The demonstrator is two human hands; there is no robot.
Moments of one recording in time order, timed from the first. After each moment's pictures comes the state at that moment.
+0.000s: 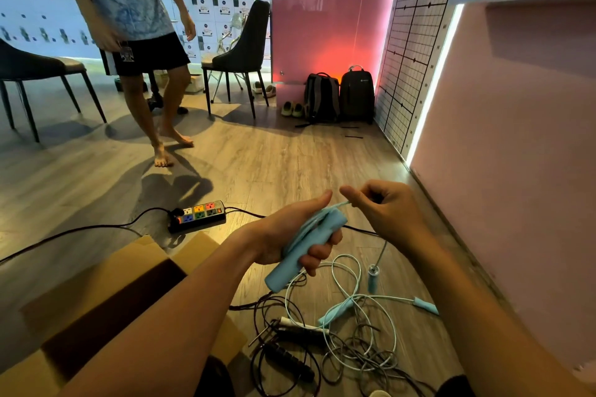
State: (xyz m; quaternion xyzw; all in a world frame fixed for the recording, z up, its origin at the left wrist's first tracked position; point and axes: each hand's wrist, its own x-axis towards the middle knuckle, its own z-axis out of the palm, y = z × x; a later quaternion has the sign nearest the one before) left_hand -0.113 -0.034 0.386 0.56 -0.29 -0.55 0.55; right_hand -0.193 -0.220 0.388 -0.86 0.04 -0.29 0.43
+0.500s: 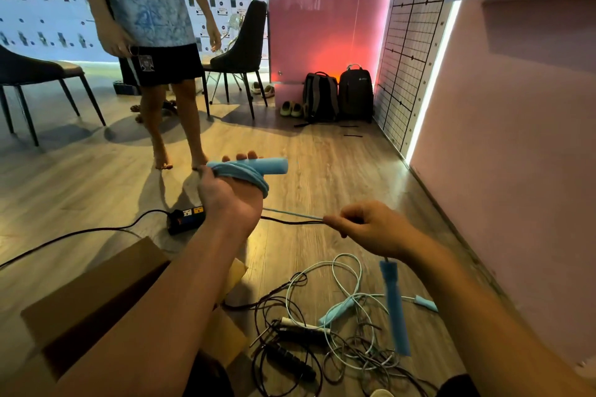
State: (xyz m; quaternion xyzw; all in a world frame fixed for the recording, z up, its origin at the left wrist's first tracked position) left_hand -0.067 -0.013 0.398 0.13 0.03 -0.11 0.98; right_hand -0.193 -0.218 0.379 -0.95 0.01 -0.05 0.30
